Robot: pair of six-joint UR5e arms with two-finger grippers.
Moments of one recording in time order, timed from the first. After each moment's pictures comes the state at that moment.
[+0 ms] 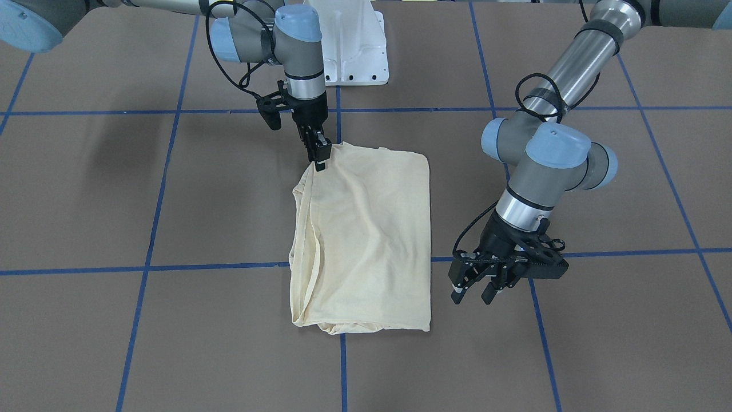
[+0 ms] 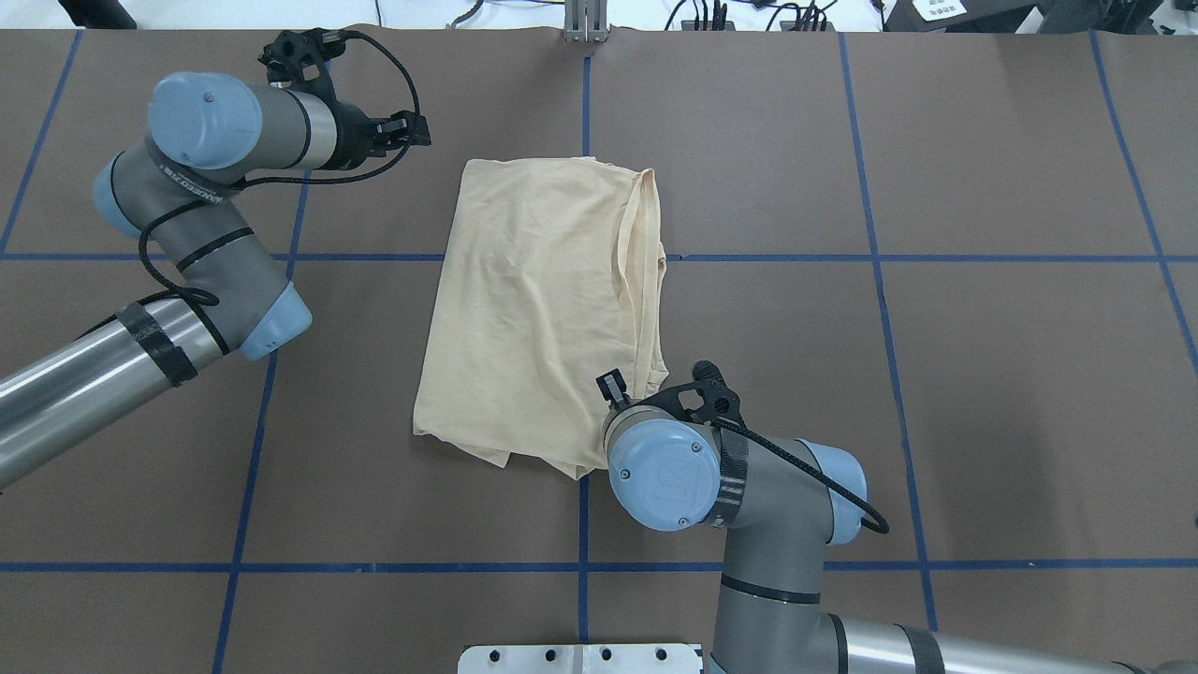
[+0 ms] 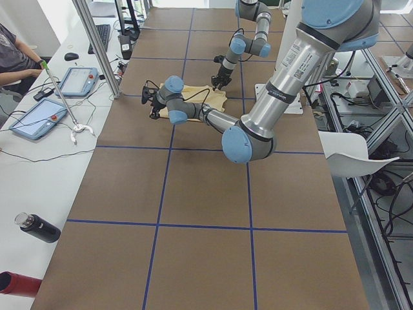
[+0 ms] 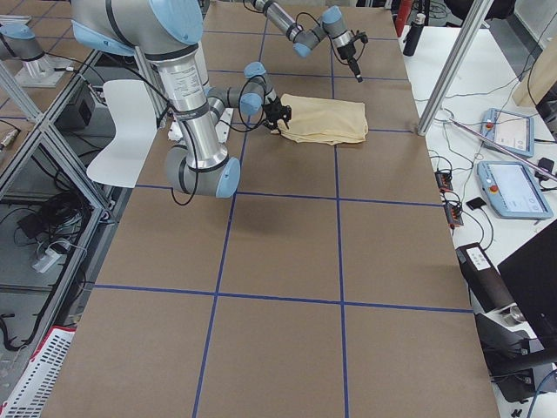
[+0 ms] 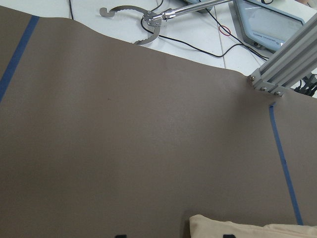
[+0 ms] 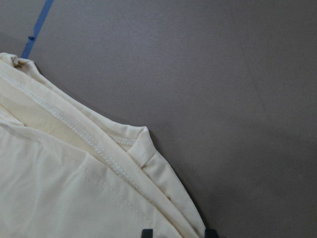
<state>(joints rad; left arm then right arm) -0.83 -2.19 -1.24 -2.48 -1.76 -1.27 0.26 -0.98 1.70 -1.43 1.39 2.51</state>
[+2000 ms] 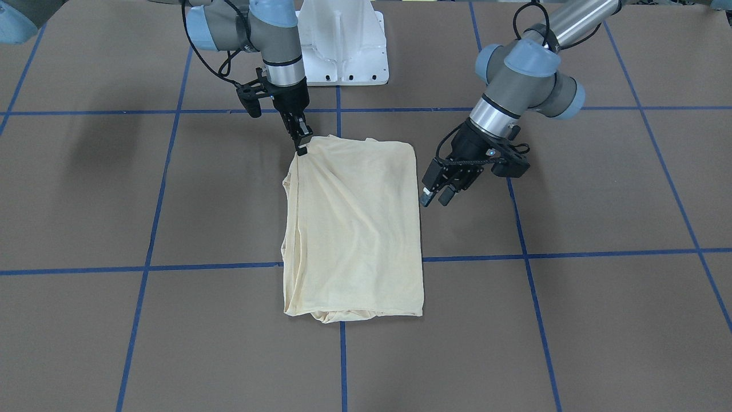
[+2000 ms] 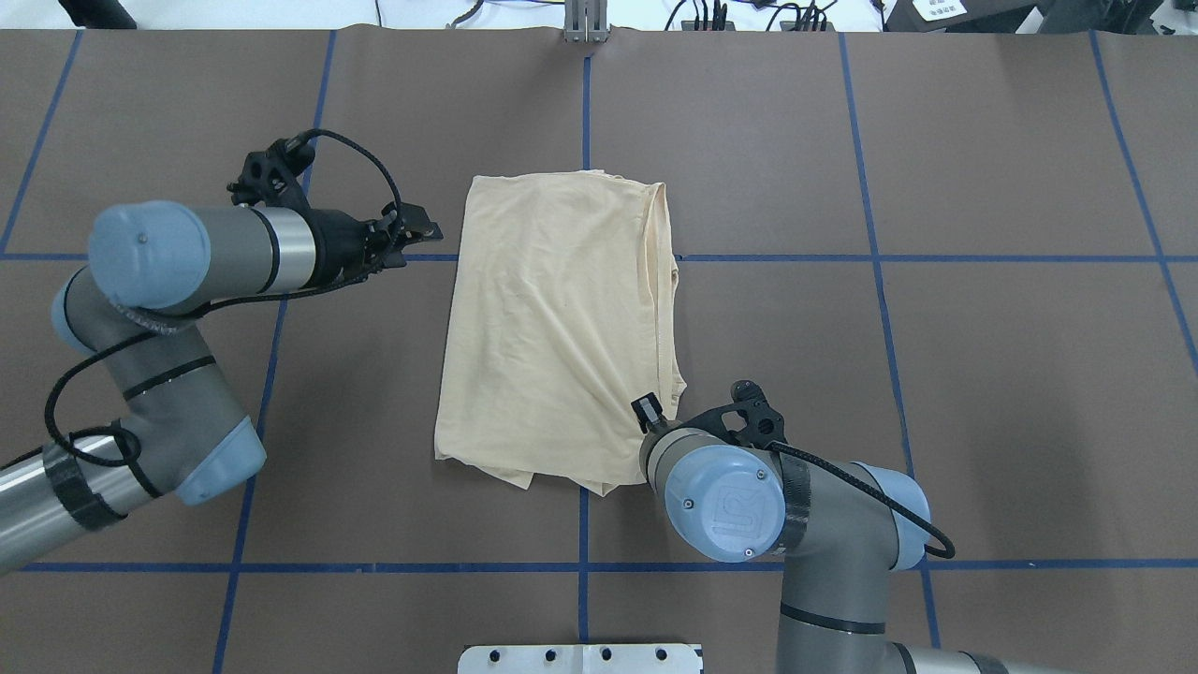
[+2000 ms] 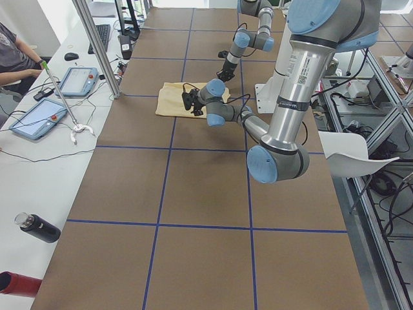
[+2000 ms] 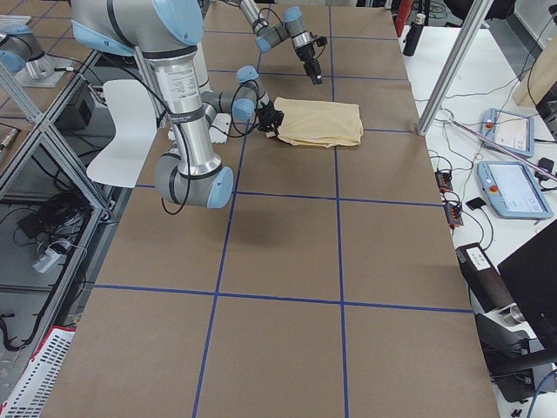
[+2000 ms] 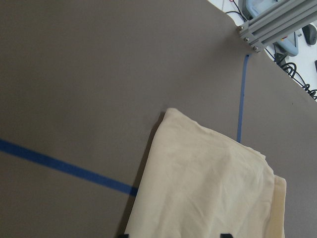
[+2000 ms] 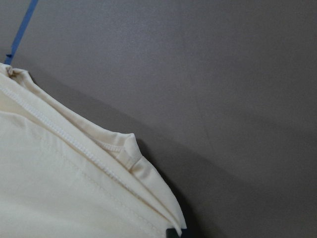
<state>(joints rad) -0.53 -1.87 -1.69 -2.48 -1.61 -1.77 0.23 -1.10 1.82 -1.42 1.39 2.50</state>
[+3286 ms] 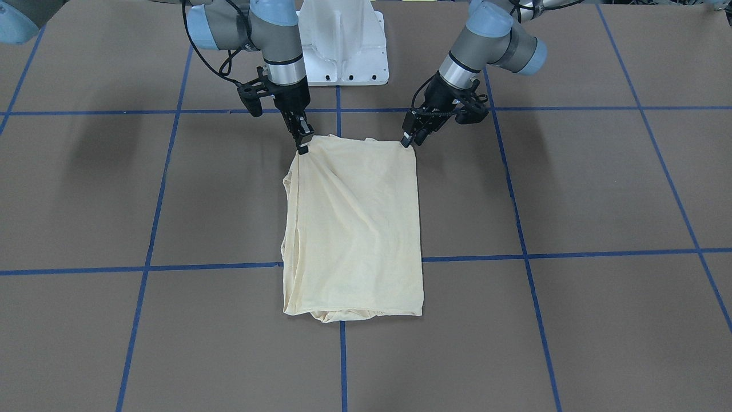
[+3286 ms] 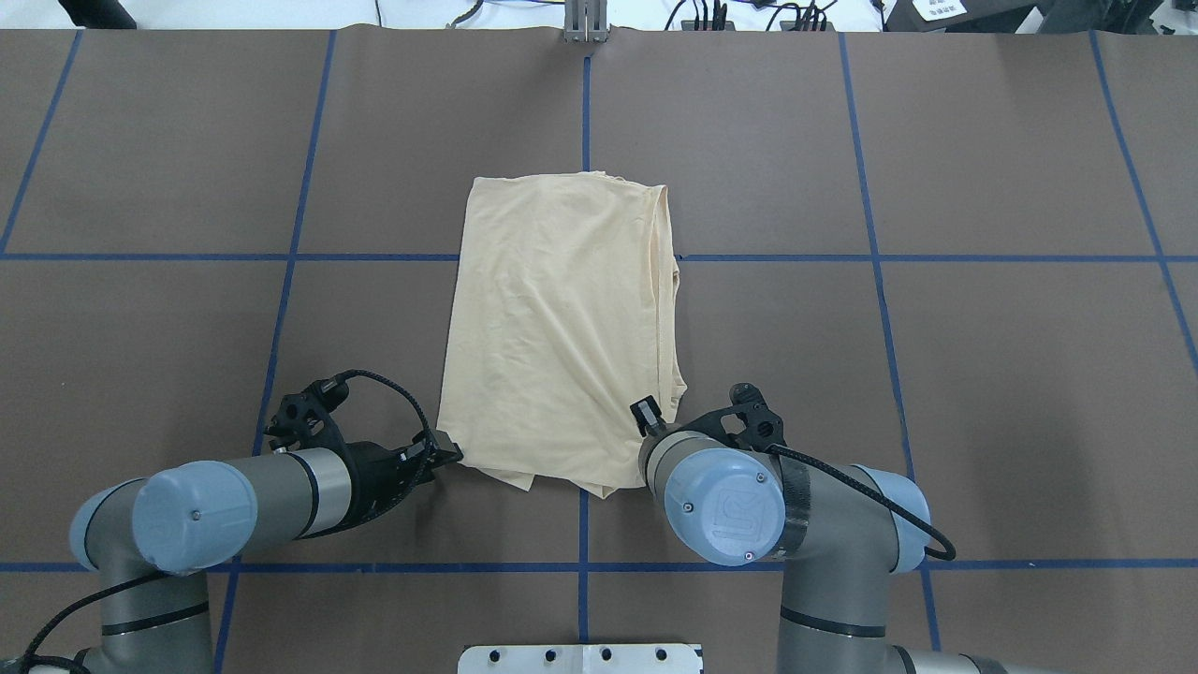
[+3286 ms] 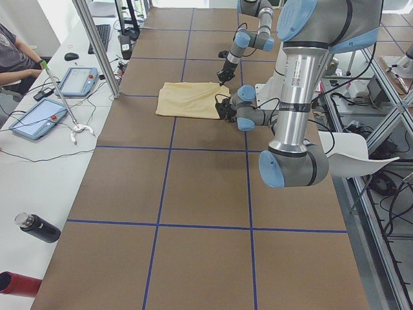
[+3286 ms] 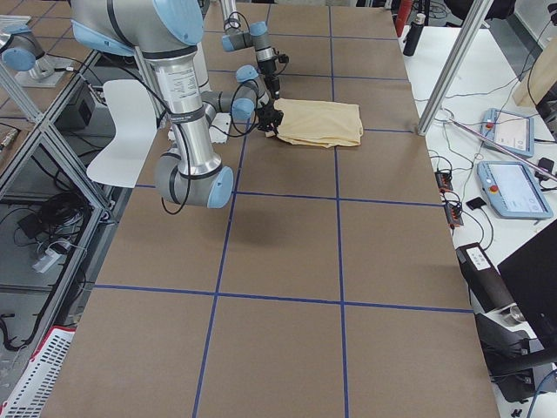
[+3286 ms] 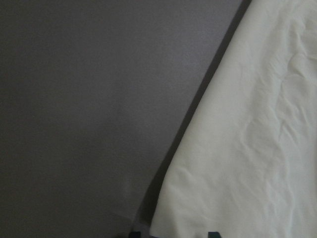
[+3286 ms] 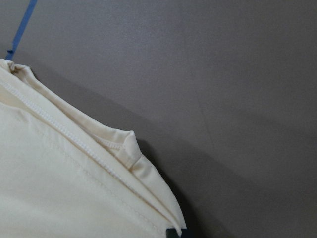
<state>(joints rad) -0.27 -1.74 -1.82 -2.39 -1.52 -1.93 0.23 -1.09 1.82 -1.42 1.39 2.50</state>
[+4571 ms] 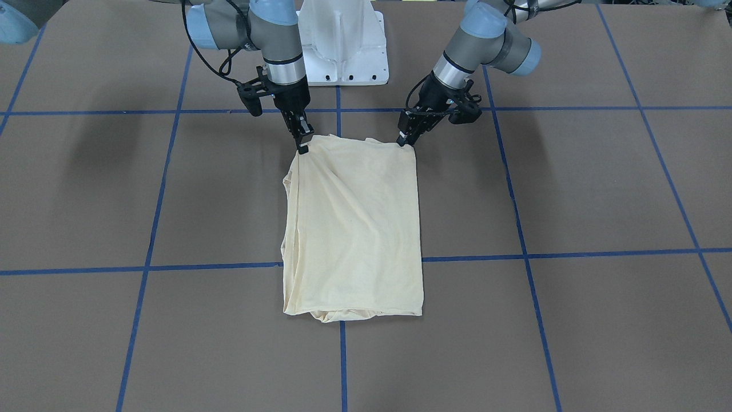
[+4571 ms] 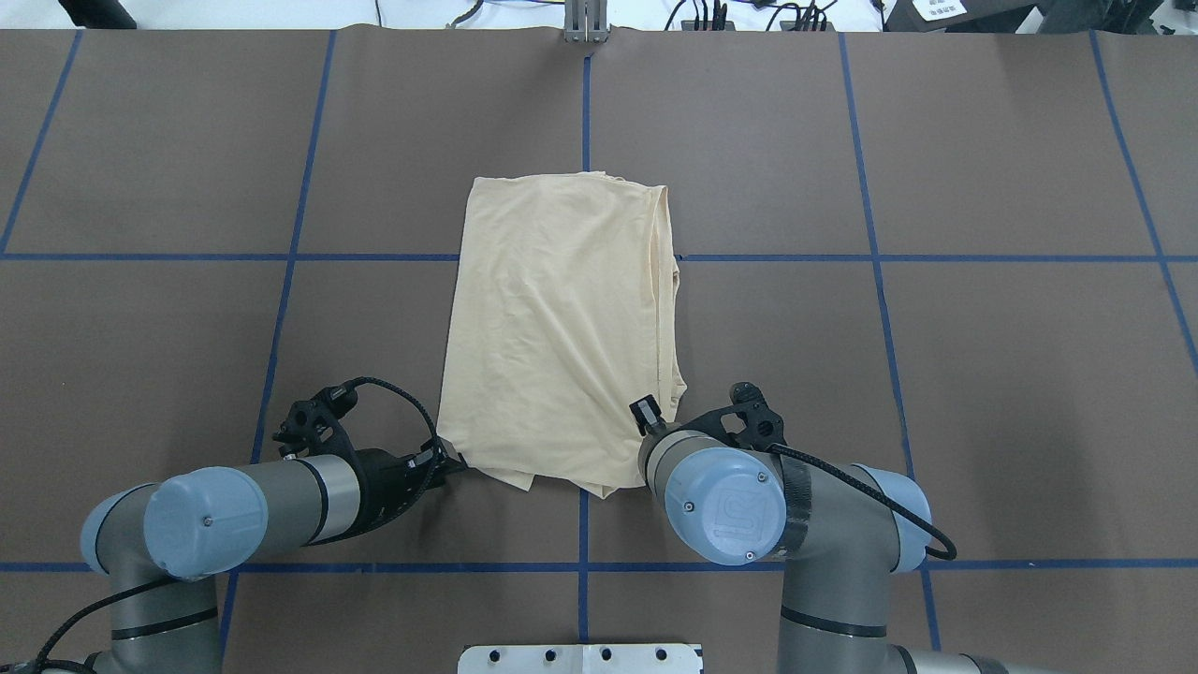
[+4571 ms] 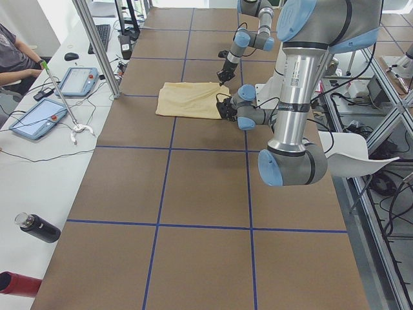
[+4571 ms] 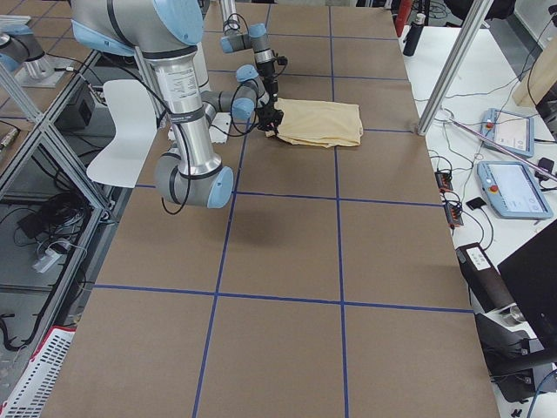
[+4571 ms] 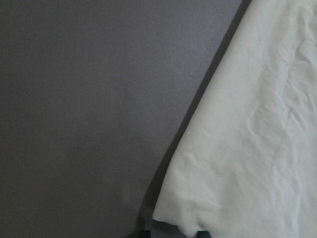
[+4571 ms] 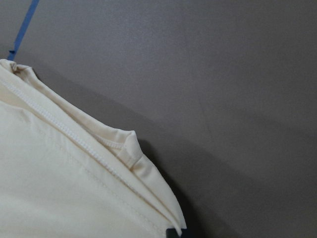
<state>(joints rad) -0.26 -1.77 -1.79 -2.39 -1.52 -1.93 0.23 -1.09 1.83 -1.42 1.39 2.50</state>
